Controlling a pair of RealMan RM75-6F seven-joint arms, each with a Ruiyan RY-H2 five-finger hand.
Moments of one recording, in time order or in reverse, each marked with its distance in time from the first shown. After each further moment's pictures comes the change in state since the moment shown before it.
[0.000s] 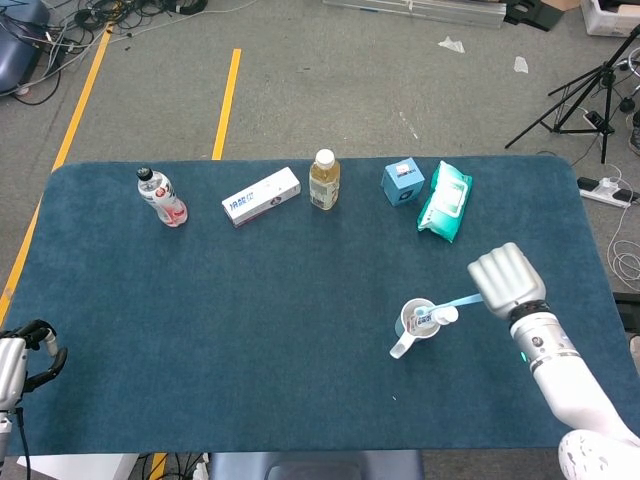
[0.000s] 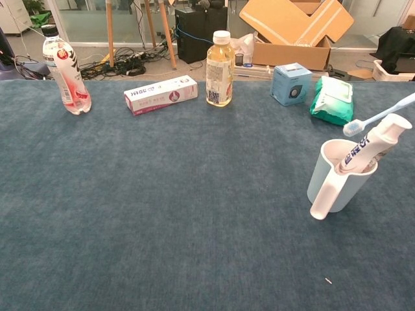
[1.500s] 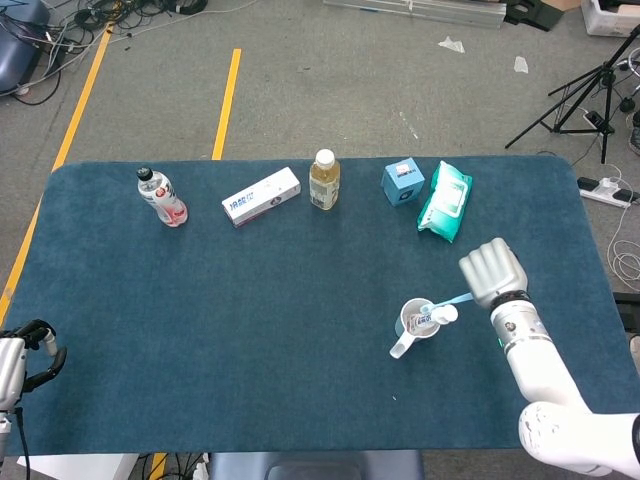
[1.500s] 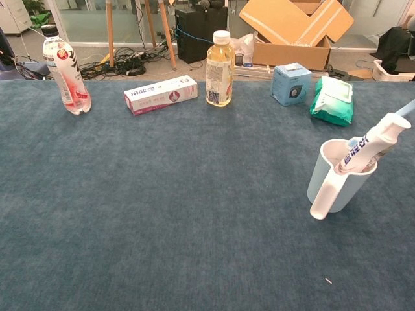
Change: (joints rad) left arm 0.001 0.003 -0.001 -0.003 0.002 0.003 -0.001; right arm 0.207 -0.126 -0.075 0.059 0.268 0.065 -0.096
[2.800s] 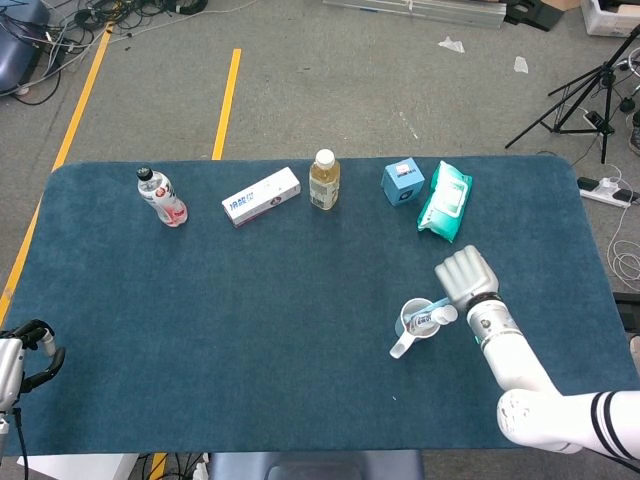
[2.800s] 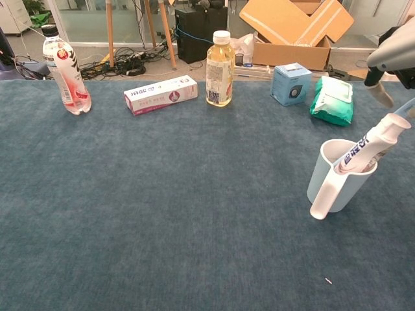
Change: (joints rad) left arm 0.004 0.006 0.000 -0.003 0.005 0.007 -0.013; right arm 0.021 -0.150 -0.042 0.123 -0.052 -0.053 0.103
